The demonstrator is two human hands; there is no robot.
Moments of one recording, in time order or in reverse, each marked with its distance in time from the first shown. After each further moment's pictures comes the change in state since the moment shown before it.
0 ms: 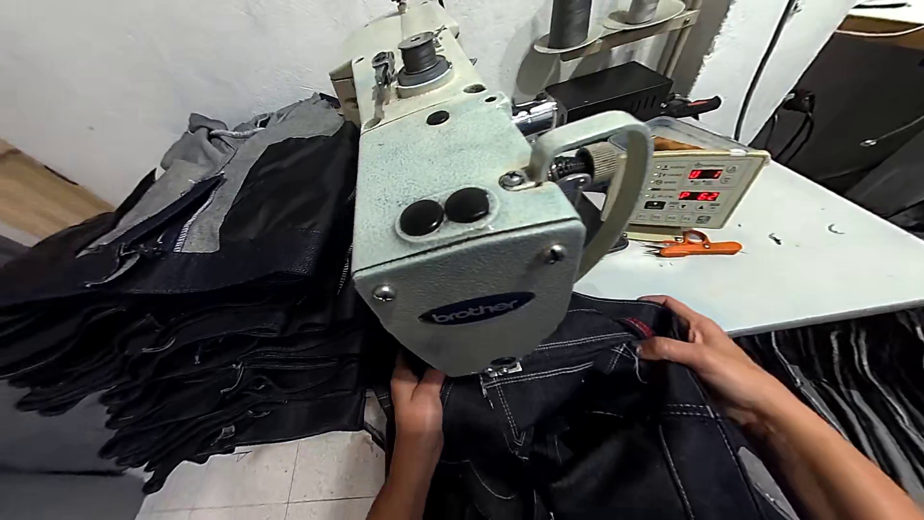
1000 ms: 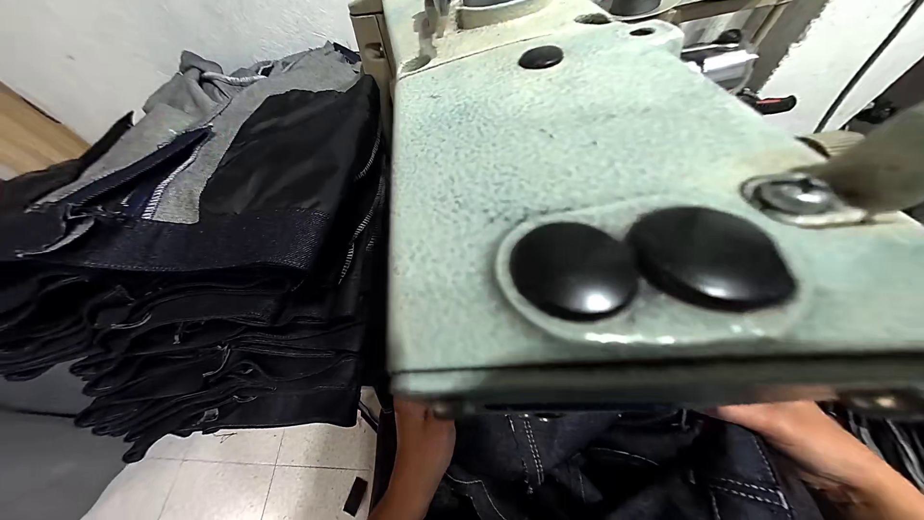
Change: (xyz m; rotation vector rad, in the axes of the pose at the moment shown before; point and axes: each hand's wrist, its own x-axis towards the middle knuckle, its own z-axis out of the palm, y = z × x) left_hand 0.002 -0.020 -0.014 0.111 -0.097 0.178; right_hand 0.011 0.020 -0.023 -0.090 -0.137 -0.120
